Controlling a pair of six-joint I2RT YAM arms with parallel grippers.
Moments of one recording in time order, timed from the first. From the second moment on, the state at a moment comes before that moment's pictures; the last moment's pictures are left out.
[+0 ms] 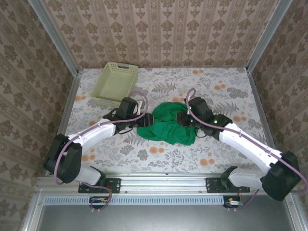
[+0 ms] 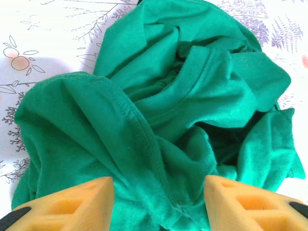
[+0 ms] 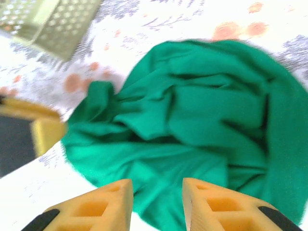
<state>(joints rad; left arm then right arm) -0.60 1.44 0.85 -0.22 0.30 -0.51 0.63 1.18 0.90 -0.47 0.04 0.54</state>
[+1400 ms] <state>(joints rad) -0.57 1.54 0.91 -0.27 0.29 -0.51 0.64 1.31 0.85 -0.35 0.08 0.51</state>
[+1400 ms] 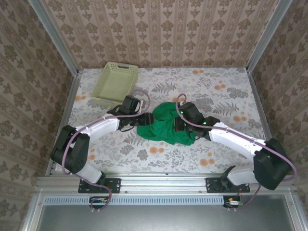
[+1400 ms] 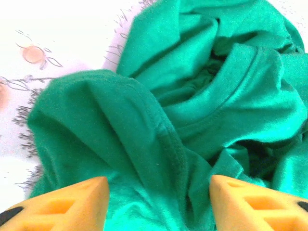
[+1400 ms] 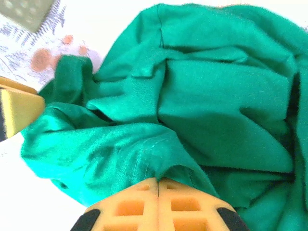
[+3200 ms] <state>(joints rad) -0.72 1.33 1.18 -0.53 -0.01 -0.47 0.63 0.91 1.16 -0.92 0.28 0.52</state>
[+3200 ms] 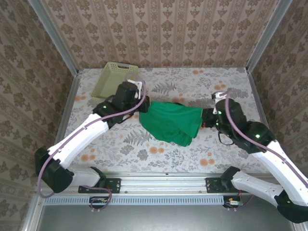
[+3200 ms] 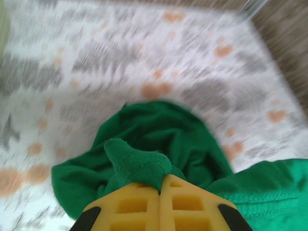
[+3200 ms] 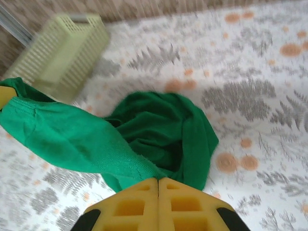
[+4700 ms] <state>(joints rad) -0.82 1.06 0.46 -0.34 -0.01 -0.66 0.49 2.12 1.71 -0.68 0.12 0.29</state>
